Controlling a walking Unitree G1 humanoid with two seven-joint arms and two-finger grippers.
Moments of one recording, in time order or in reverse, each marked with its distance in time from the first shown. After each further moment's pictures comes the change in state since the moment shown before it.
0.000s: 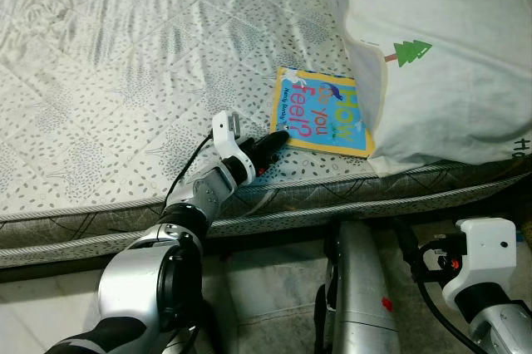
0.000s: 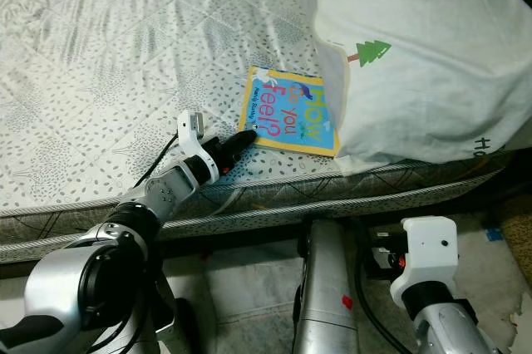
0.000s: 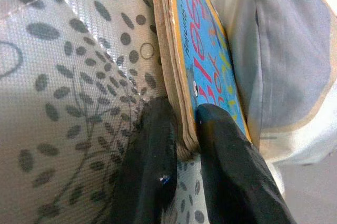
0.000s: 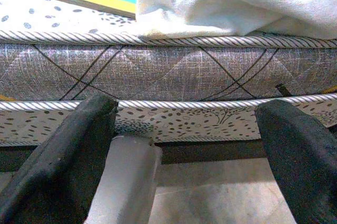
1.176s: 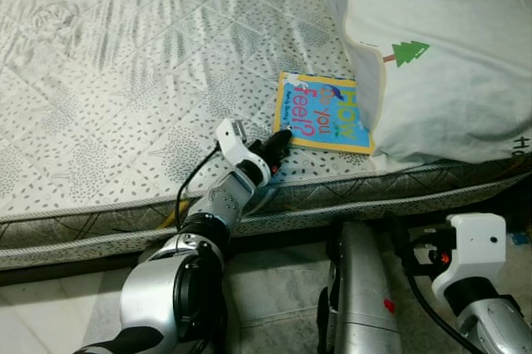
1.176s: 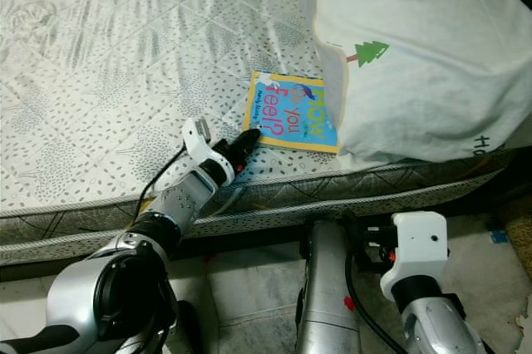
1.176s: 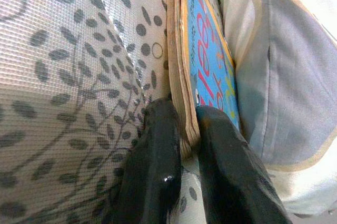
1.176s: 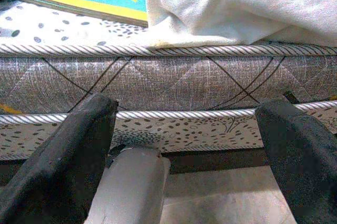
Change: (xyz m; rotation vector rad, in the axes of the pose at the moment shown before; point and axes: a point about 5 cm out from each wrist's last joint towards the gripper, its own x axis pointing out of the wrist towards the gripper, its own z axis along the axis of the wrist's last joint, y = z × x) left arm 0.009 -0.006 -0.019 -0.172 -0.133 0.120; right arm 0.007 0.010 0.006 0.008 -0.033 -0.010
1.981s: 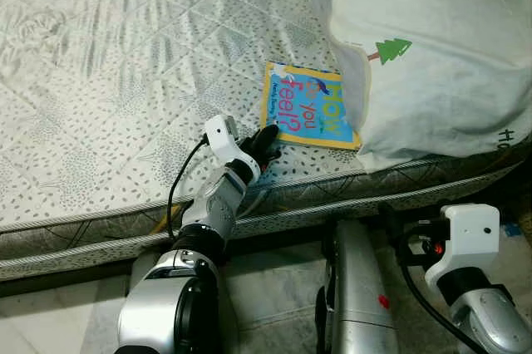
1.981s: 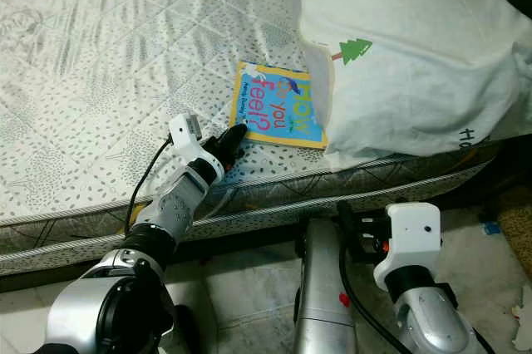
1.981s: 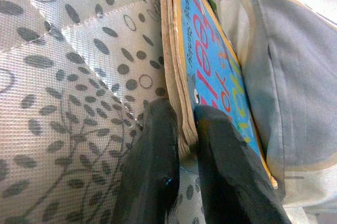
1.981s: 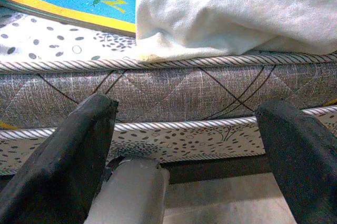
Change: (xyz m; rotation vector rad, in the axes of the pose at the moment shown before) left arm -0.009 0.004 0.011 0.206 -0.096 0.028; right arm 0.008 0.005 0.005 0.006 -0.032 0.017
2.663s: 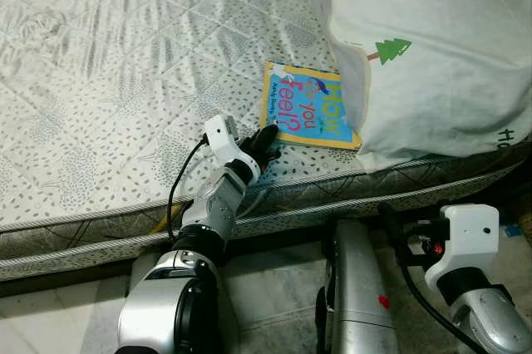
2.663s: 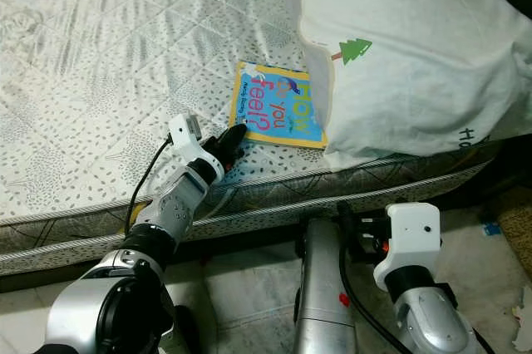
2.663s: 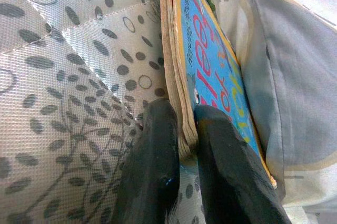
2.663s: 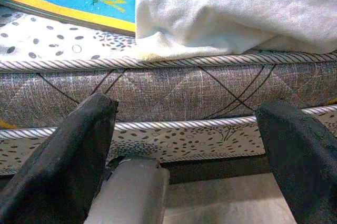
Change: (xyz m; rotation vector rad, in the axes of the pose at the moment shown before) left arm 0.000 0.000 0.000 0.005 -0.001 -0.001; right arm 0.000 0.000 0.000 0.000 0.000 0.000
